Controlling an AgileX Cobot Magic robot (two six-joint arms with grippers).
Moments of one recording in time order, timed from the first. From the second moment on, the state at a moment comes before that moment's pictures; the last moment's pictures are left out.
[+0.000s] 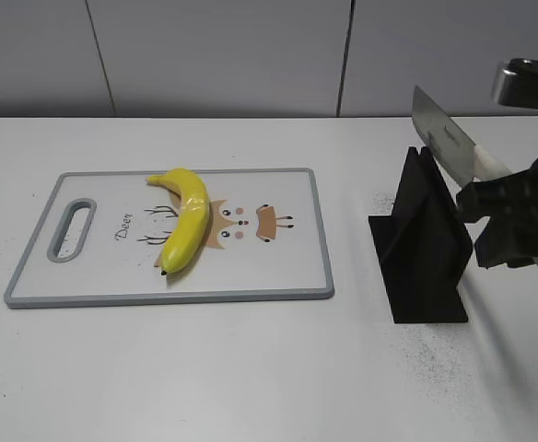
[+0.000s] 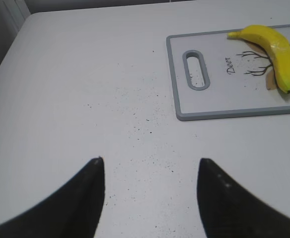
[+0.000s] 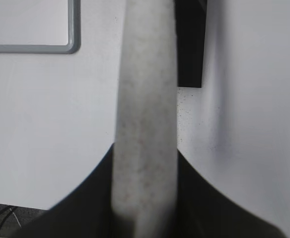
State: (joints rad) left arm -0.01 0.00 -0.47 -0.06 1.09 0.17; right arm 0.43 1.28 -0.86 0.03 0.83 0.40
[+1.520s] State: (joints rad) left arm -0.01 0.00 -0.47 -0.06 1.09 0.17; right arm 0.43 1.38 -0.80 0.11 0.78 0.42
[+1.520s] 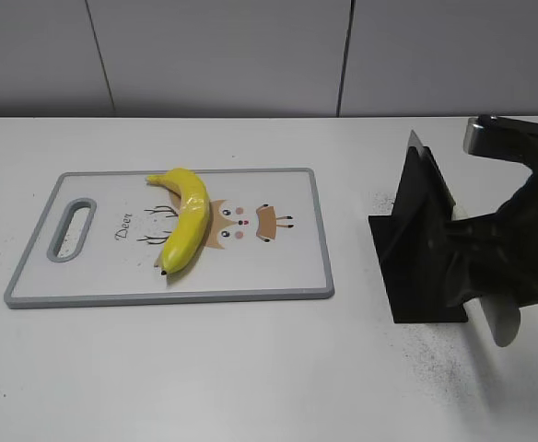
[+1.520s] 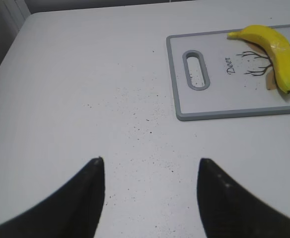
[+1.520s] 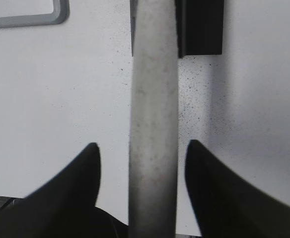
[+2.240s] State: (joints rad) left arm -0.01 0.00 -0.47 -0.06 1.09 0.17; right arm 0.43 1.21 -0.99 -0.07 0.78 0.37
